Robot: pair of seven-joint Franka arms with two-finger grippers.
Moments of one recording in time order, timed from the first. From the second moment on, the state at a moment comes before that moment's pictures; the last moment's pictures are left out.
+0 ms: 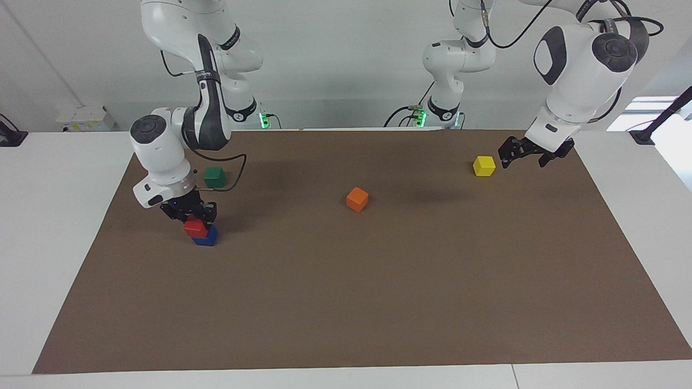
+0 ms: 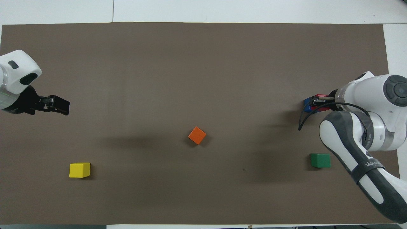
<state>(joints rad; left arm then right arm) -0.02 0.01 -0.05 -1.75 0.05 1.64 0.01 0.02 0.13 -0.06 -2.16 -0.03 2.37 0.10</state>
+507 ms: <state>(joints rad) -0.02 0.01 -0.05 -1.75 0.05 1.64 0.01 0.02 0.13 -0.06 -2.16 -0.03 2.37 0.10</state>
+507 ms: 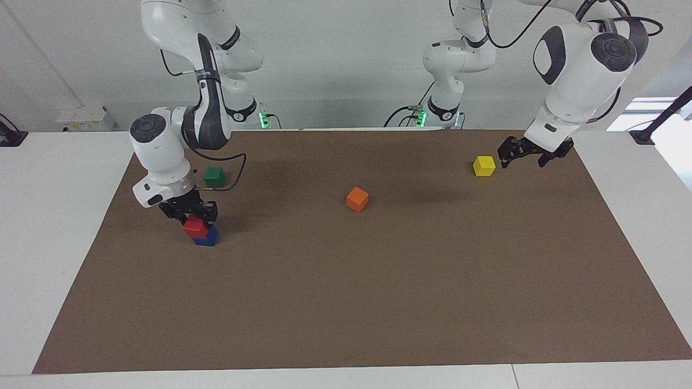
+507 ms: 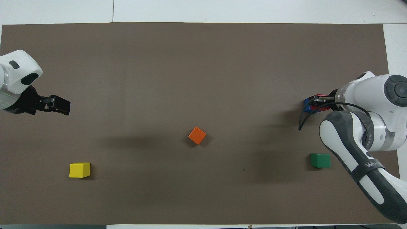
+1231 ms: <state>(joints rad) -0.02 0.01 -0.05 -1.75 0.05 1.64 0.01 0.02 0.11 -0.04 -1.96 -0.03 2.08 0.10</state>
